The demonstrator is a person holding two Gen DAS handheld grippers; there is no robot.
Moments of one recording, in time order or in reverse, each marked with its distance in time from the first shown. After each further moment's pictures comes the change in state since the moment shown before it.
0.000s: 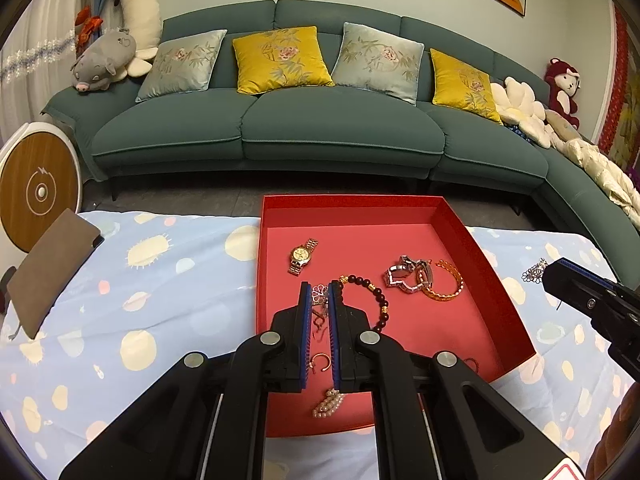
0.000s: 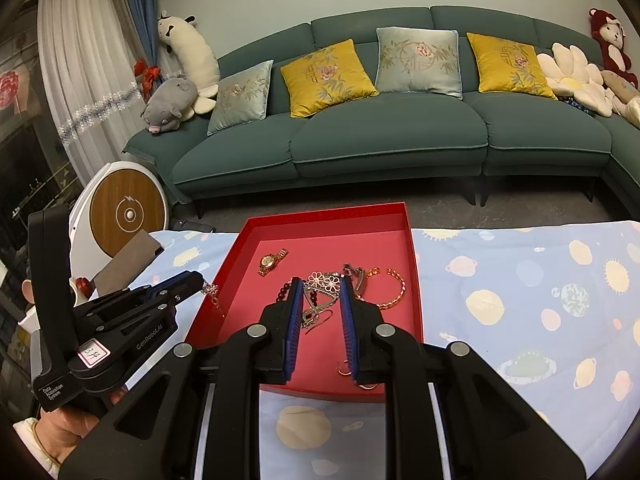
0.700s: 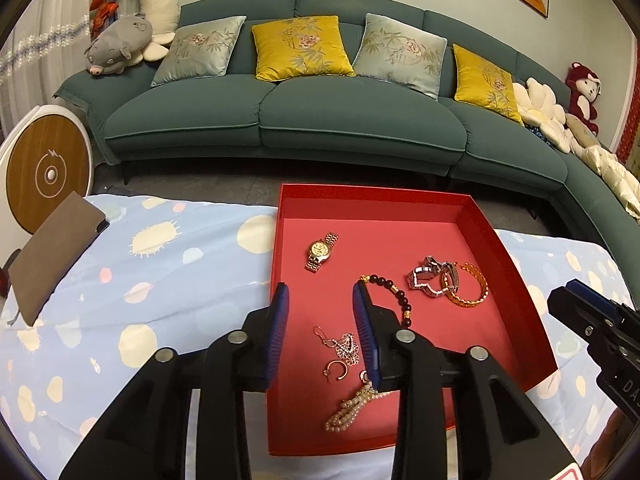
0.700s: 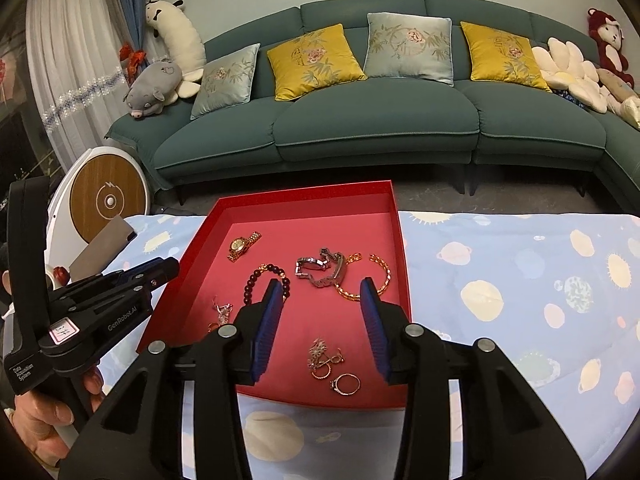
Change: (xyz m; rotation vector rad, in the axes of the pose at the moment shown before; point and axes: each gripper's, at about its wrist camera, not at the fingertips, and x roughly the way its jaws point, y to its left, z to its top) left arm 0.018 0.011 0.002 -0.055 0.028 0.048; right arm 0.034 -0.013 -0.010 -0.010 0.041 -0.054
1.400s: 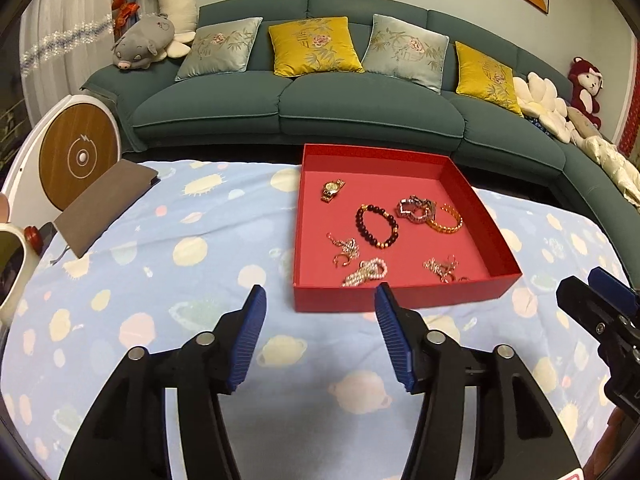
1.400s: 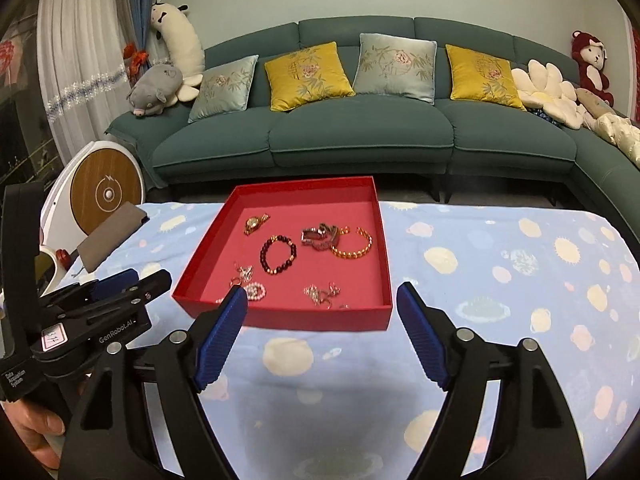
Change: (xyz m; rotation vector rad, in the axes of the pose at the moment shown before) left arm -0.097 -0.008 -0.077 0.001 0.019 0.063; right arm -0.092 0.028 -0.045 -0.027 -0.036 -0.074
